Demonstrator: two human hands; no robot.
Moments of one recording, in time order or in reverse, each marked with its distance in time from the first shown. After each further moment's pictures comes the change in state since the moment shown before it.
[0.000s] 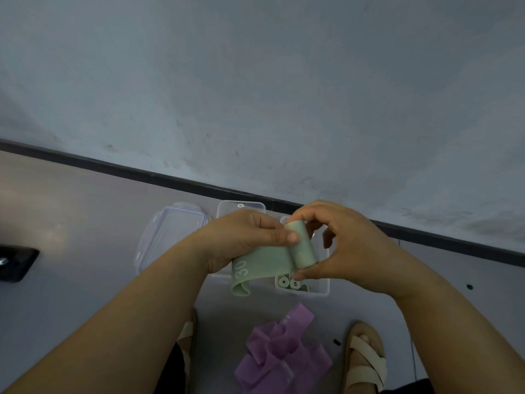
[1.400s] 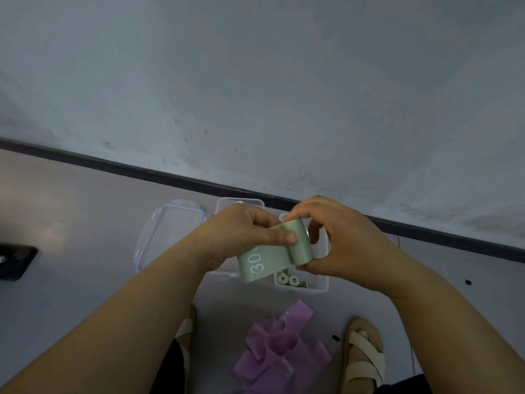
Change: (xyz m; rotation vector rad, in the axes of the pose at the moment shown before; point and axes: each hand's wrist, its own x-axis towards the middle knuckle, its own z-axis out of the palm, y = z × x) left_hand 0.000 0.000 0.003 0.093 0.163 -0.012; right_hand 0.001 0.010 0.003 -0.200 0.050 -0.113
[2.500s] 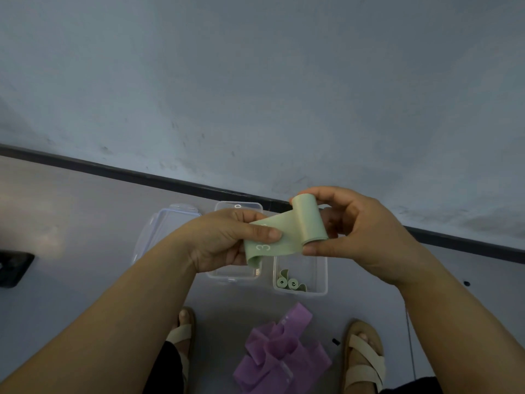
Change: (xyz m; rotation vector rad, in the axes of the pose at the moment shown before) left_hand 0.005 -0.004 -0.013 -0.418 -0.223 -0.123; right_hand -0.005 -0.003 -0.015 0.638 0.084 0.190
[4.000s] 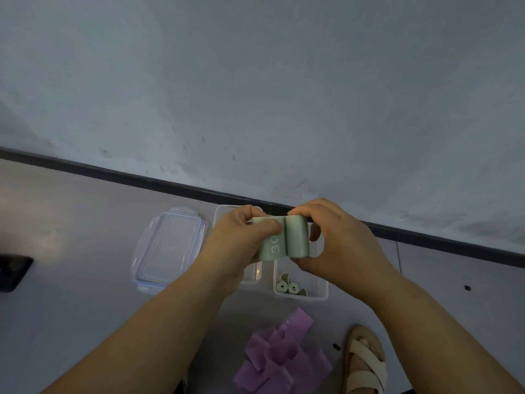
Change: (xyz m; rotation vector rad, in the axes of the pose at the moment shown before) left_hand 0.009 -0.014 0.029 -0.012 0.499 0.284; right_hand 0.010 0.021 0.022 -0.757 0.182 -0.211
